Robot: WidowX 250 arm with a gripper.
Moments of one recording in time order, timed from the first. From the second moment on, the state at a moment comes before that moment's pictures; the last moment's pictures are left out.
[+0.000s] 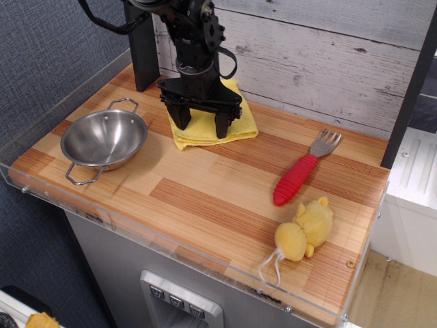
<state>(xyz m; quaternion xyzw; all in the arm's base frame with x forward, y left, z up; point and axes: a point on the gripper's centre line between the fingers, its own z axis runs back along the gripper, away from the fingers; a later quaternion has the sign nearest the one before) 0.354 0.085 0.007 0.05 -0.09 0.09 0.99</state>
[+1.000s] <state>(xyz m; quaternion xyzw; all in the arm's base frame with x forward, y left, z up) 0.358 0.082 0.041 0.03 -0.13 0.07 0.99</state>
